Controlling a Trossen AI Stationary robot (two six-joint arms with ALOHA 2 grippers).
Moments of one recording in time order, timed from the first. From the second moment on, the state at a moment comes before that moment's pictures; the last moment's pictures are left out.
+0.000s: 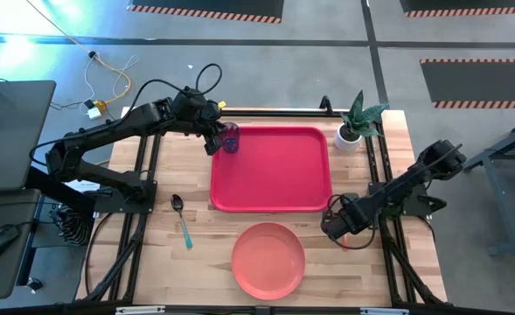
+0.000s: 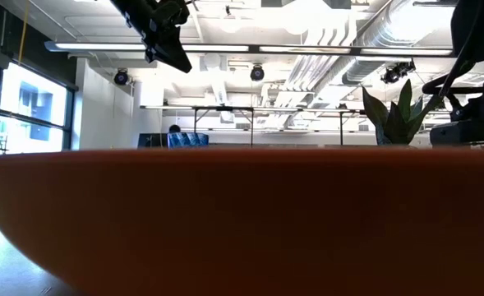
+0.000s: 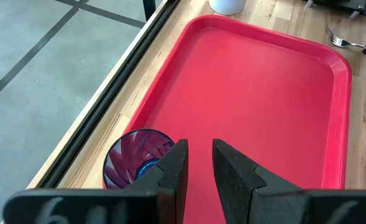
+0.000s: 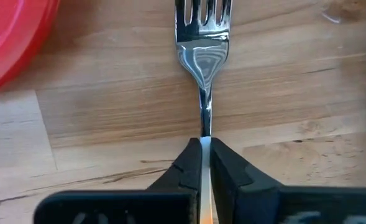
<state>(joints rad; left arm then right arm) 0.47 1.25 1.18 -0.66 0.02 0.06 0.54 1.50 0.68 -0.87 0.00 2.20</state>
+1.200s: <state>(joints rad) 0.47 1.25 1.18 -0.66 0.02 0.06 0.41 1.46 1.08 -1.19 0.42 2.03</state>
